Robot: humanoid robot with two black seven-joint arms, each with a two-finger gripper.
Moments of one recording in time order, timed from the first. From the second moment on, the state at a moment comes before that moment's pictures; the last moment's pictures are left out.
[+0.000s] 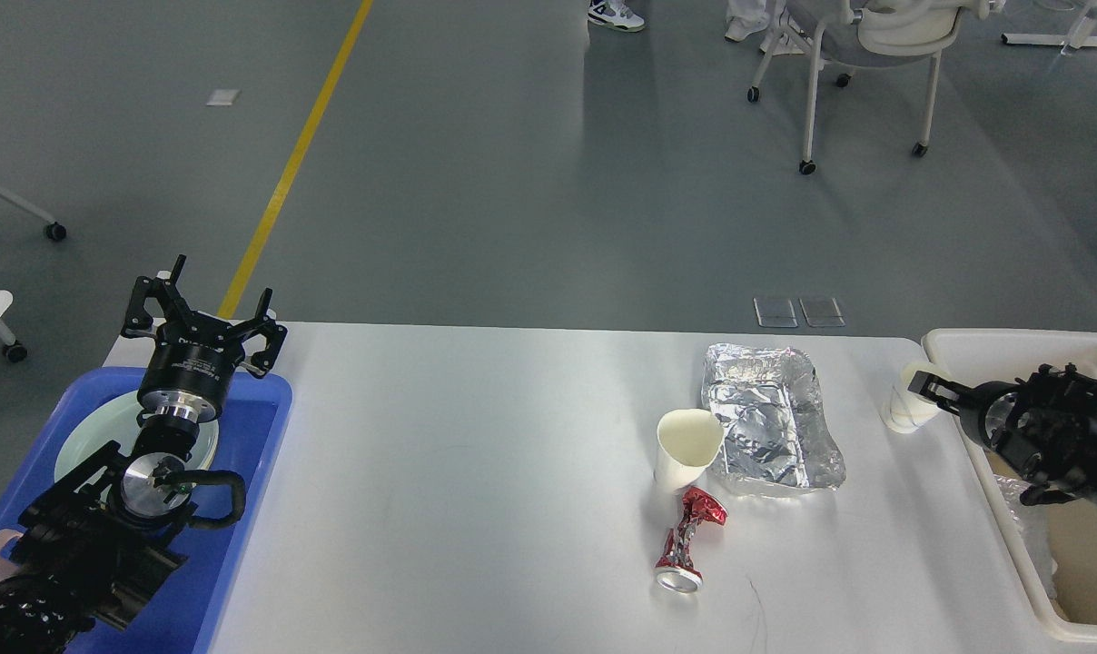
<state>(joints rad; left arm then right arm) -0.58 0.22 -0.99 -0.44 -0.13 -0.56 -0.36 0.90 -0.35 -0.94 0.25 -0.12 0.07 0.09</state>
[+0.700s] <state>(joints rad) -0.58 0.22 -0.99 -0.44 -0.13 -0.56 -0.36 0.88 -0.35 -0.90 0.25 -0.12 0.05 0.07</state>
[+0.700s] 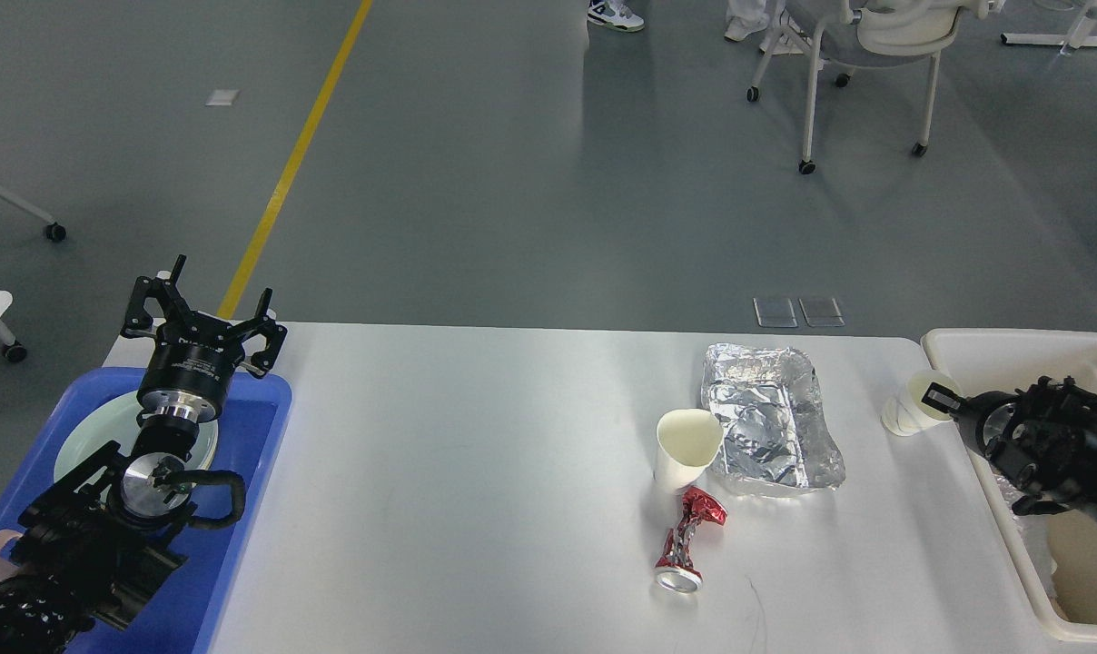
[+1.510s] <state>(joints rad) -0.58 0.22 -0.99 -0.44 -0.13 -0.56 -0.36 1.97 -0.55 -1.11 1.20 -0.25 0.48 0.19</state>
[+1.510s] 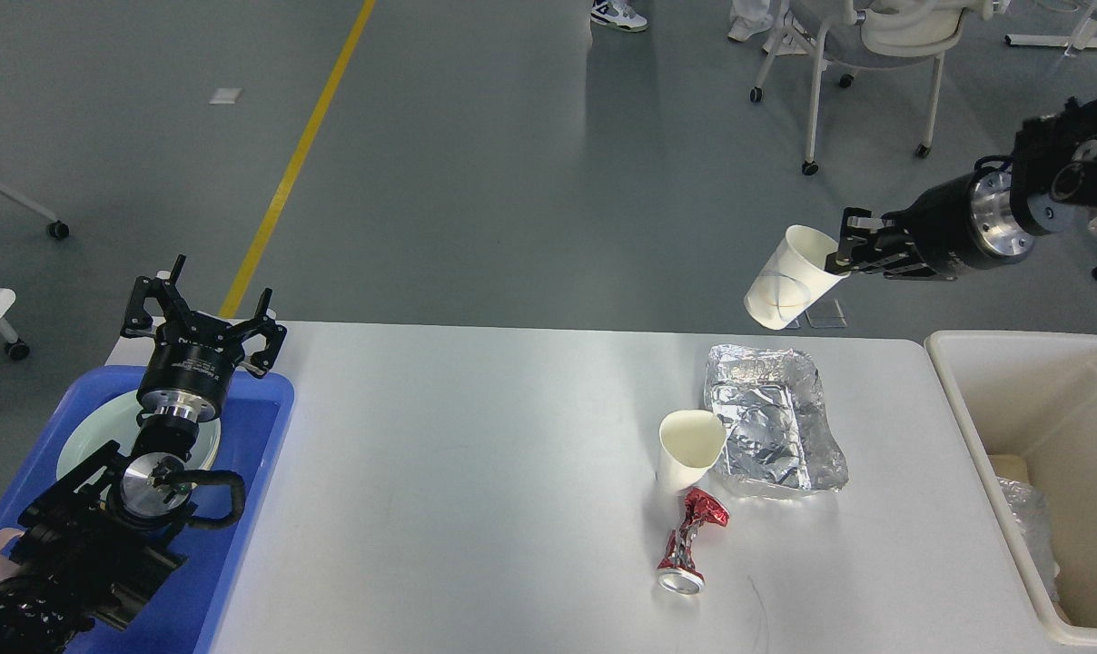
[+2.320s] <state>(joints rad) -0.58 0.22 -0.99 -0.44 -0.13 -0.56 -0.36 1.26 -0.66 -1.17 0.67 -0.24 0.09 0.18</state>
